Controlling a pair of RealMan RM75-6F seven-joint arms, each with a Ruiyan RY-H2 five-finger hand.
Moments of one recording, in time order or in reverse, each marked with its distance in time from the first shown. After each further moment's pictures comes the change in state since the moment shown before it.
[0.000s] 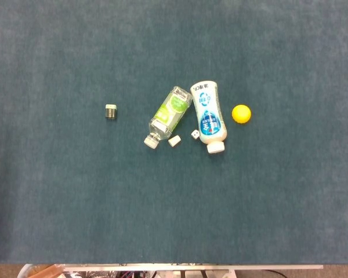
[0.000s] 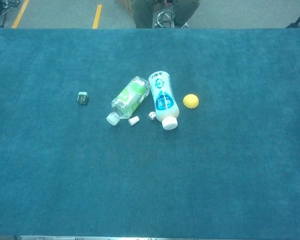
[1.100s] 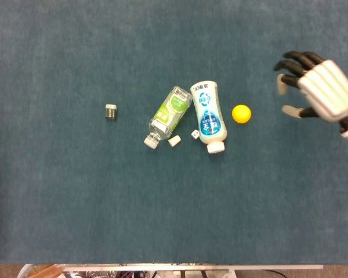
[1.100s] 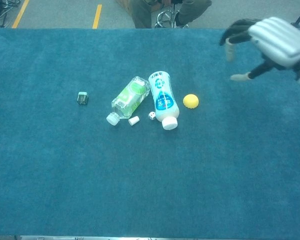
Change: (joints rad) left arm 0.033 -0.001 0.001 0.024 0.000 0.037 -0.086; right arm 0.410 -0.145 0.061 0.264 -0.274 -0.155 0.193
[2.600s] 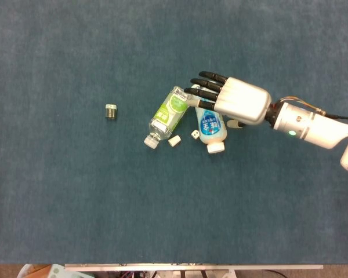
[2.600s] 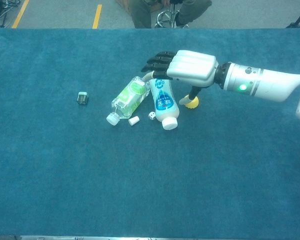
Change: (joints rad) left arm 0.012 -0.047 -0.007 0.133 -0.039 -0.047 -0.160; right arm 0.369 -0.311 -0.236 0.526 -0.179 -0.043 0.229
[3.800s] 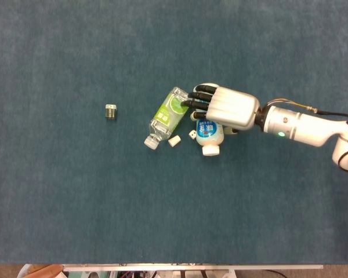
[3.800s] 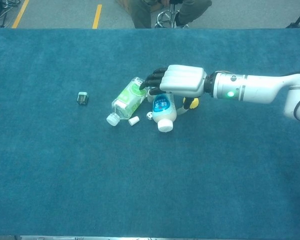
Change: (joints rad) left arm 0.024 -0.016 -0.002 0.034 -0.001 0.018 -0.047; right arm 0.041 -0.133 -0.138 0.228 -0.012 -0.004 0.144
